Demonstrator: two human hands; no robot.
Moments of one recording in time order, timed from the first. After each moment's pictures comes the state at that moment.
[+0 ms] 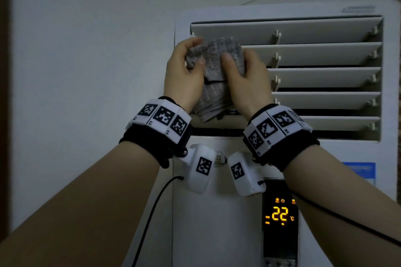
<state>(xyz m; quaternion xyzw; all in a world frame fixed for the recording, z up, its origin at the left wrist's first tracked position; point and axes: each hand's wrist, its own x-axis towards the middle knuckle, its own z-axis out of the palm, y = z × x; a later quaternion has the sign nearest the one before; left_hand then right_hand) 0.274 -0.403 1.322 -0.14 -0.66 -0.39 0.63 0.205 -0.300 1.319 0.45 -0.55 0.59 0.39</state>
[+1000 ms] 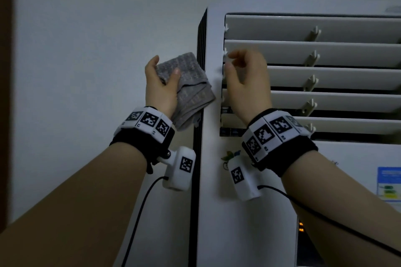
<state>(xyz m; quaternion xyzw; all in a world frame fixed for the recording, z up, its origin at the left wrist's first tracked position) 0.264 -0.525 1.300 -0.04 -0.63 -0.48 0.61 0.217 -0.369 1.311 0.42 -0.58 0.52 0.47</state>
